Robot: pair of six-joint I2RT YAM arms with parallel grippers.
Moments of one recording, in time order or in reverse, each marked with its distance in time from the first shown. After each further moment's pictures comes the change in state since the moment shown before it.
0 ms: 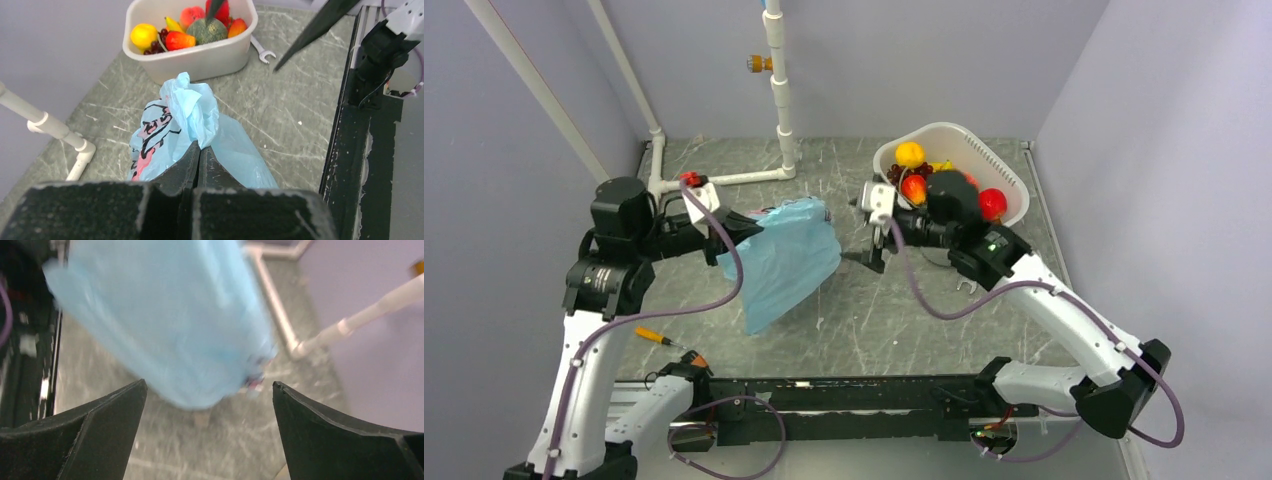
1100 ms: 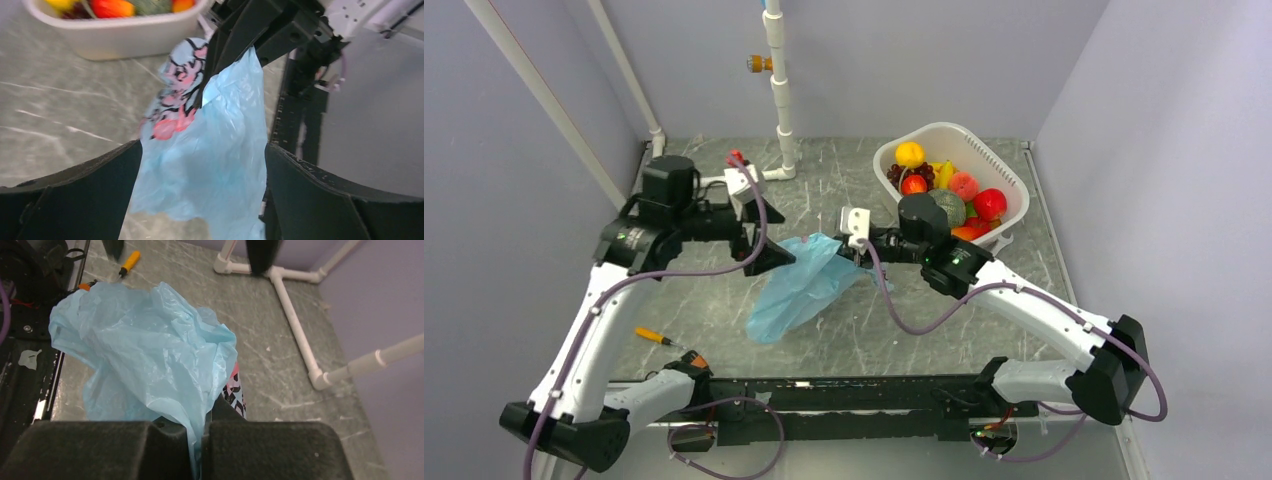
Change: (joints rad) left arm -0.137 0.189 0.119 -0.156 -0.045 -0.045; right arm 0.079 0.073 -0.120 0.331 -0.029 0.102
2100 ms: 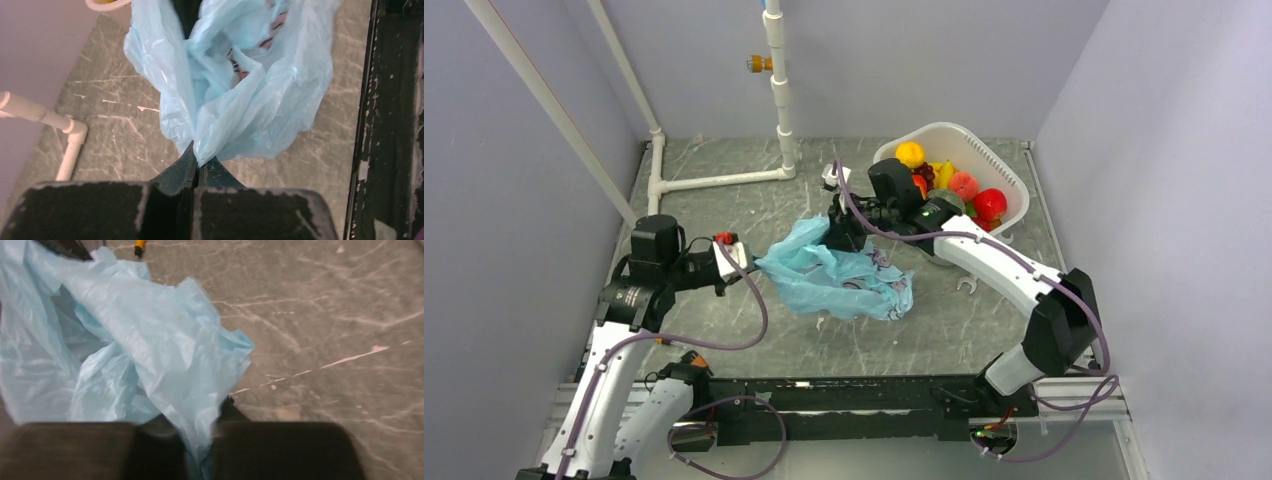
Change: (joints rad) left arm 0.129 -0.277 -0.481 0.169 0.008 0.401; right arm -0.108 0.291 0.269 -0.303 -0.059 0.338
